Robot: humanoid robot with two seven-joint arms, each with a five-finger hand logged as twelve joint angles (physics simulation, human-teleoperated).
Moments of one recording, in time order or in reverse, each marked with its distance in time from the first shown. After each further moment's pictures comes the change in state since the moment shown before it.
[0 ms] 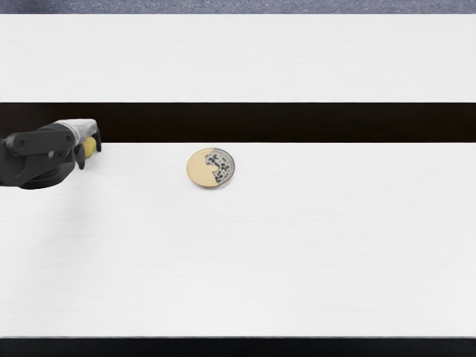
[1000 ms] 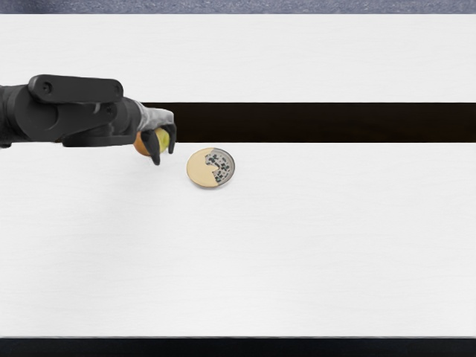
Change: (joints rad) left arm -0.282 -0.078 -0.085 -0.242 -0.167 -0.226 0.001; right arm 0.000 0.000 0.000 0.000 0.000 0.000 0.000
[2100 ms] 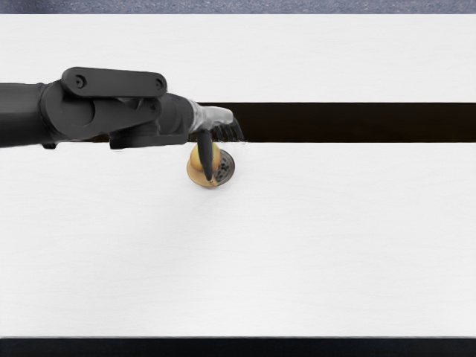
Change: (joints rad) left arm -0.005 -0.074 -0.179 -0.042 -0.052 0.026 -0.001; right arm 0.000 0.000 0.000 0.000 0.000 0.000 0.000
